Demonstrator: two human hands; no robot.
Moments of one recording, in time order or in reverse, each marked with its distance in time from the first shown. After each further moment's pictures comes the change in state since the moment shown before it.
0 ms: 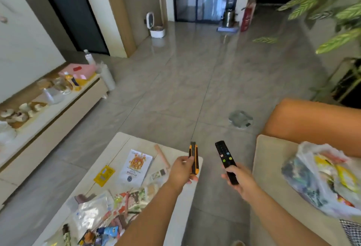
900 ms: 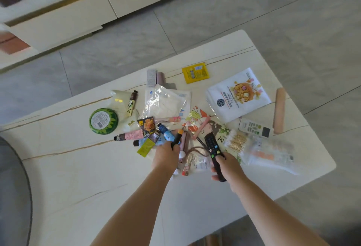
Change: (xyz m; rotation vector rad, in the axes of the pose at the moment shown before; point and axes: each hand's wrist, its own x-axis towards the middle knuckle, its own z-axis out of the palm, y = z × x) left_hand 0.115 -0.381 -0.223 0.107 0.582 -0.626; right_hand 0.171 0.319 0.294 -1.094 -0.517 0.244
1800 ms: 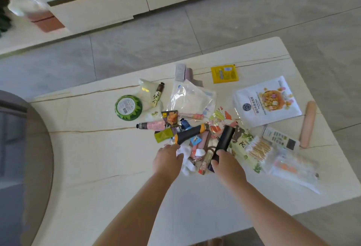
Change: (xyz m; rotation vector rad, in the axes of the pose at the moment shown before) left_hand -0.018 -0.066 -0.031 0.120 0.091 0.122; right_hand -0.018 -0.018 0.058 -0.984 0.108 -0.395
